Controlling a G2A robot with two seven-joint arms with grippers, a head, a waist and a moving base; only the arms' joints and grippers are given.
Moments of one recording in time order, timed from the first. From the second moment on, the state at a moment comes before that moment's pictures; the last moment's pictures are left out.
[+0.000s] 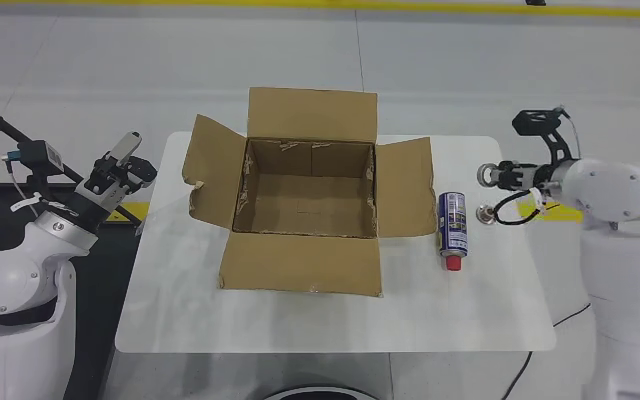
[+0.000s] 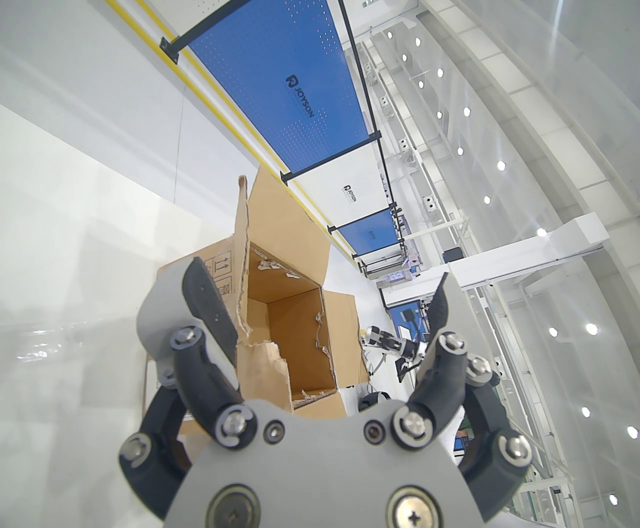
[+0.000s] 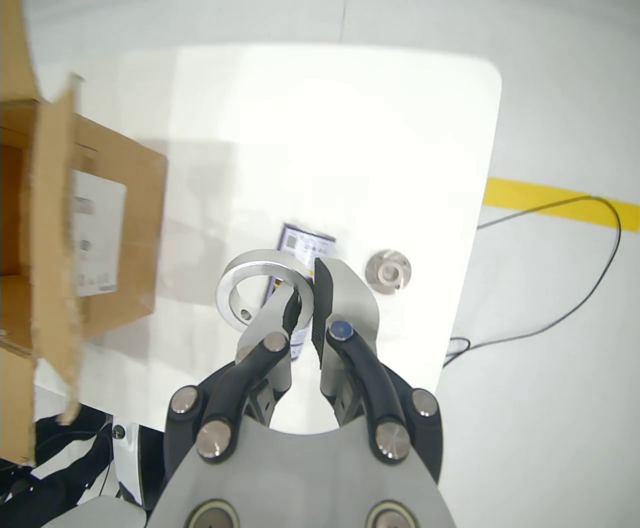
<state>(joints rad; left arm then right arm) 1.39 -1.09 -1.94 -1.92 -0.17 0.07 -0.63 -0.71 -1.03 1.49 -1.59 -0.78 -0.05 1.36</state>
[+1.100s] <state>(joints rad) 1.39 -1.09 -1.94 -1.92 -0.17 0.07 -0.63 -0.29 -1.39 0.45 -1.10 -0.61 0.20 0.94</state>
